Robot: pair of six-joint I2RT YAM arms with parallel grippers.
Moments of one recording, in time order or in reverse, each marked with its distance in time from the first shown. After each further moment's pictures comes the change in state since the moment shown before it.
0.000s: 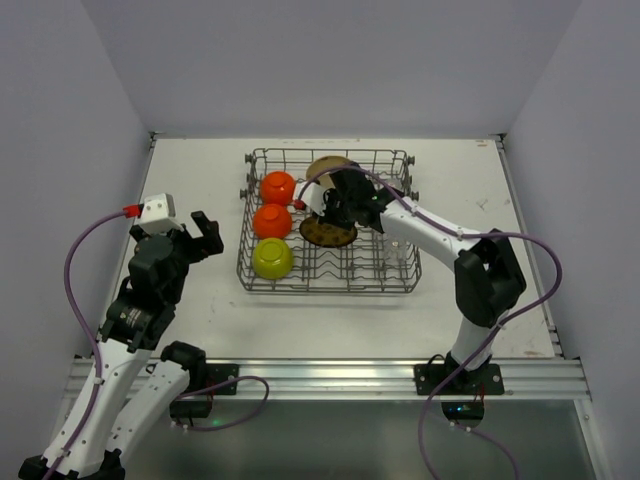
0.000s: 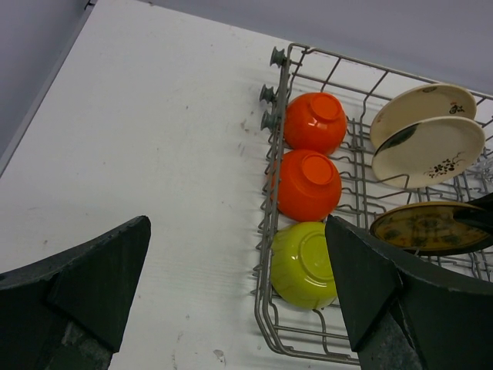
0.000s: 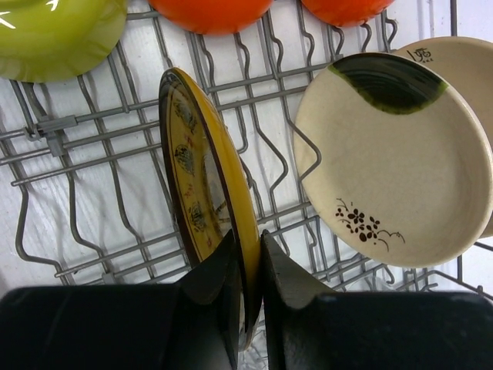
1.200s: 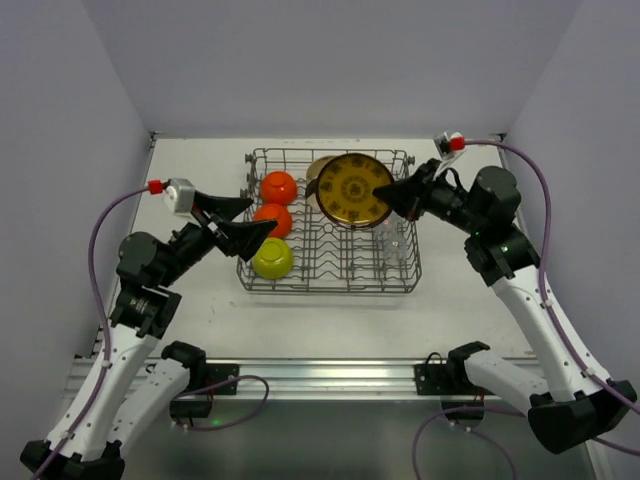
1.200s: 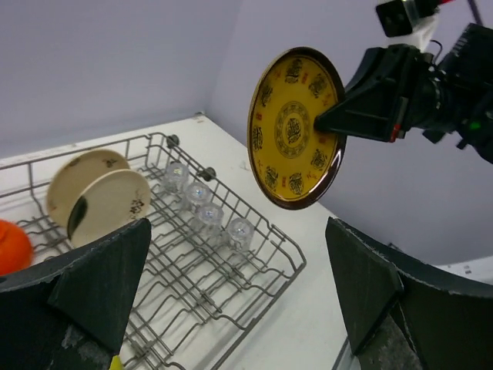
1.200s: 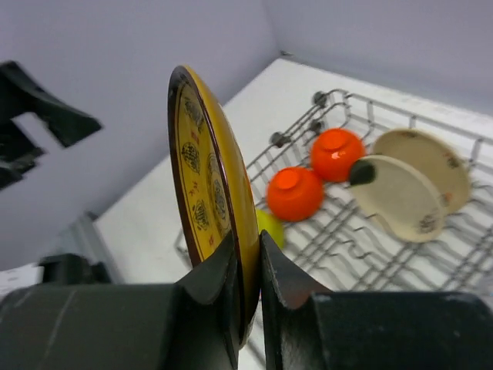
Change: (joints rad) left arm 0.000 0.041 -0.012 0.525 0.822 -0.139; right arm -0.274 -0.762 -0.275 0.259 -0.372 1.011
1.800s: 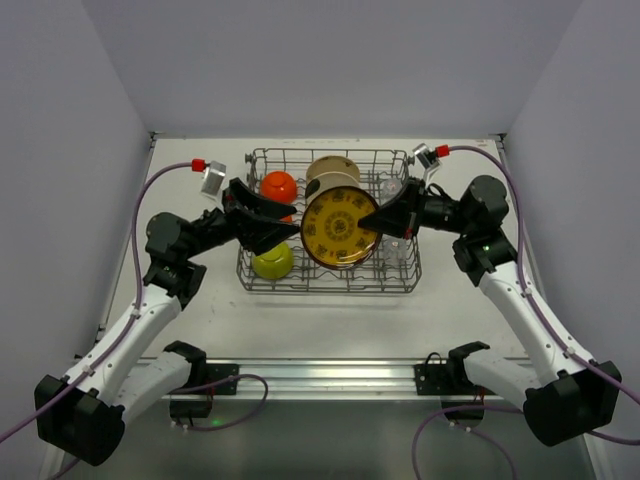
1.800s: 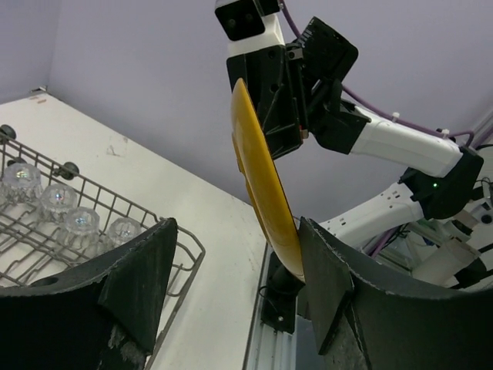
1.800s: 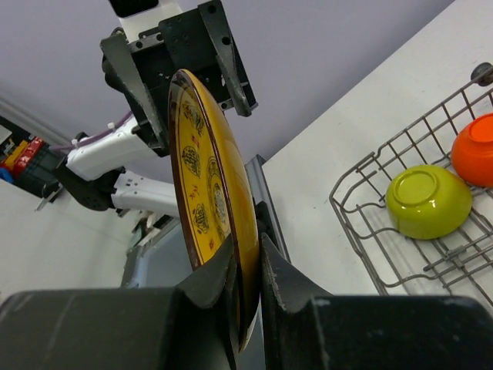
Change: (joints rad) left arm -0.040 0.308 -0.033 0.515 0.383 -0.323; right arm -0.085 0.006 -0.212 0.412 -0.563 0.533
